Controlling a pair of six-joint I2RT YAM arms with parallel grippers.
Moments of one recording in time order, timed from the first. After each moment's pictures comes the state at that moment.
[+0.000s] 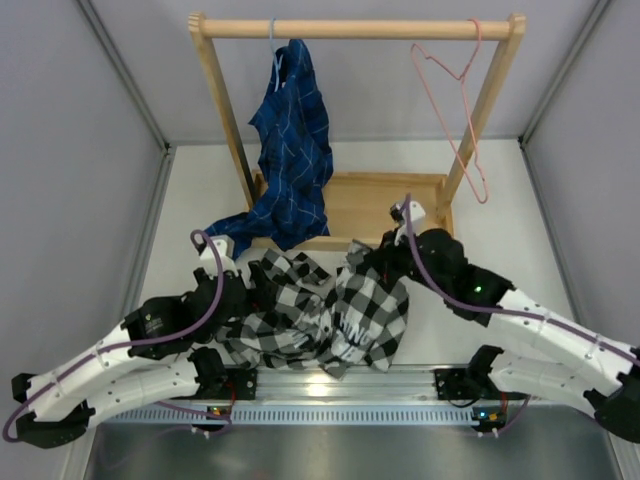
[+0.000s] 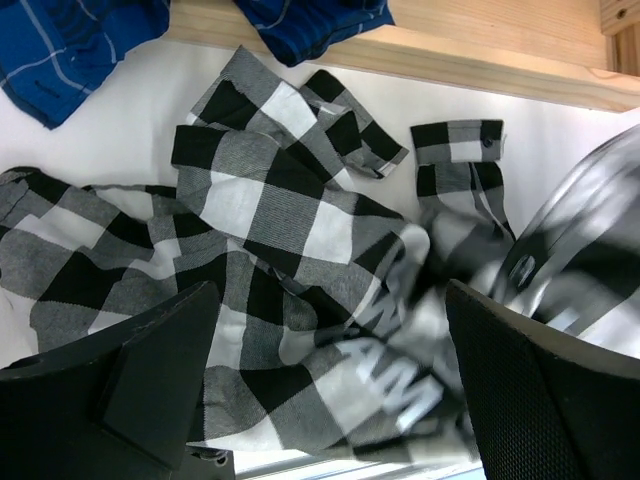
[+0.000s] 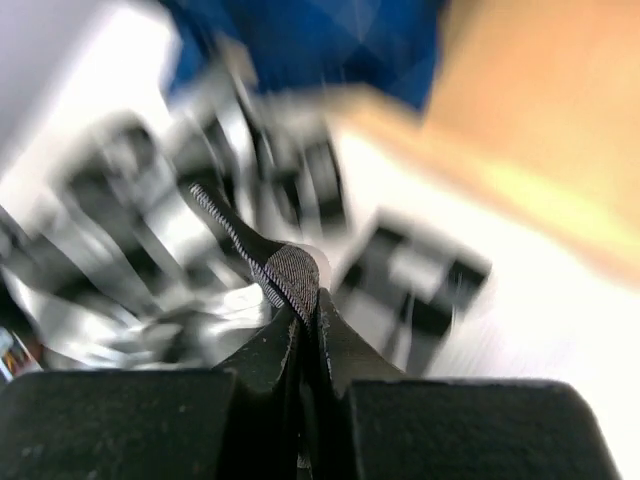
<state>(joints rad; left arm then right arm) -1.07 0.61 0.85 -0.98 -0.63 -0.91 0.86 0.96 0.69 -0.16 0.07 0.39</state>
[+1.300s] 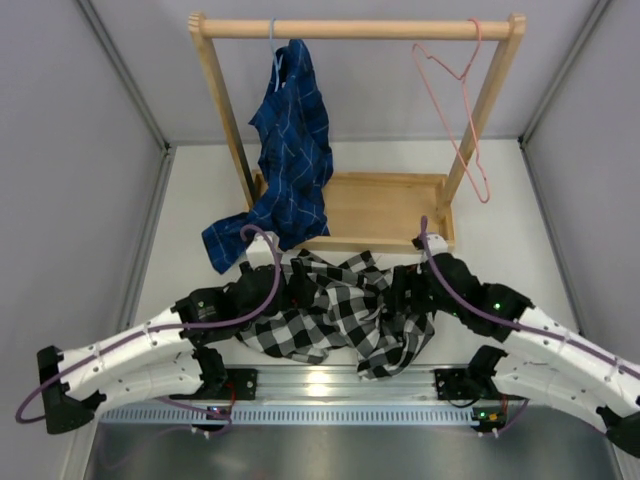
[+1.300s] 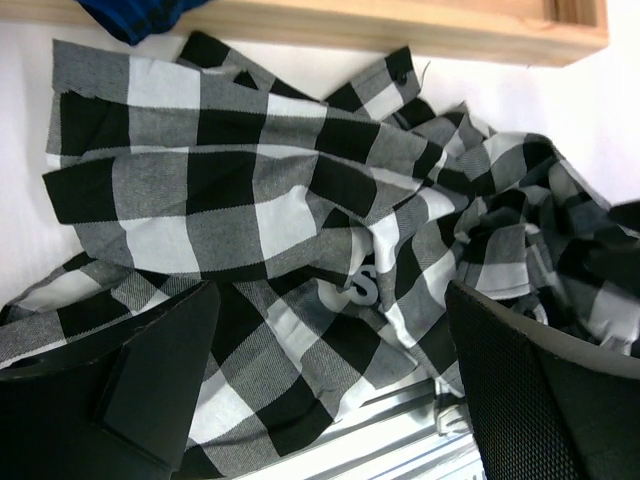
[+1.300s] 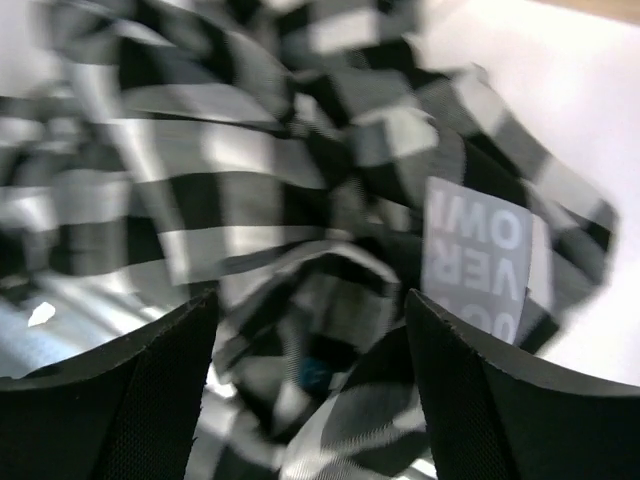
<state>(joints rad) -1.07 0.81 0.74 -0.58 -0.49 -0.88 0.87 0.72 0.67 -0.61 0.12 0.59</state>
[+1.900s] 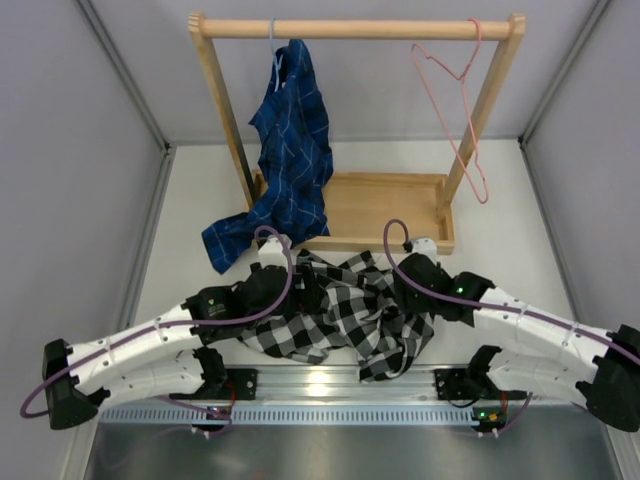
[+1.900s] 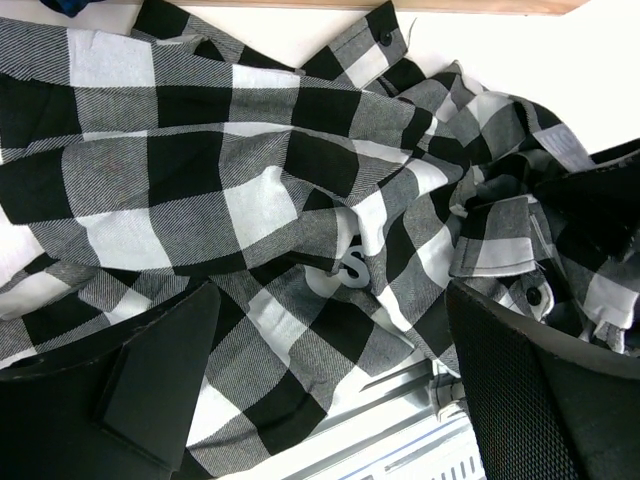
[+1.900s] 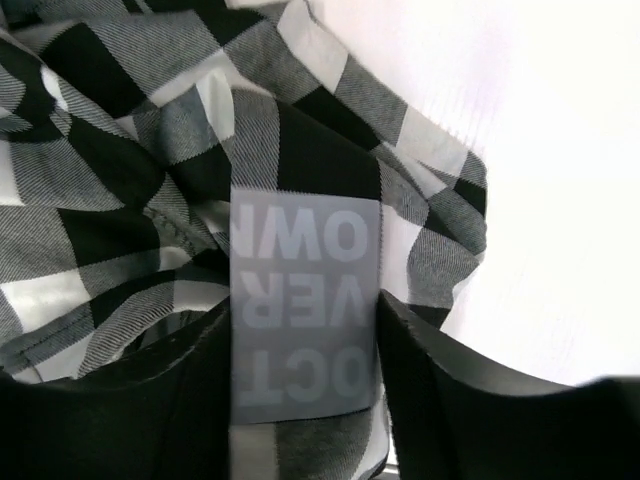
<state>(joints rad) -1.07 0.87 0.73 -0.54 -0.40 -0.84 0.87 1.01 0.67 -0.68 0.37 0.60</state>
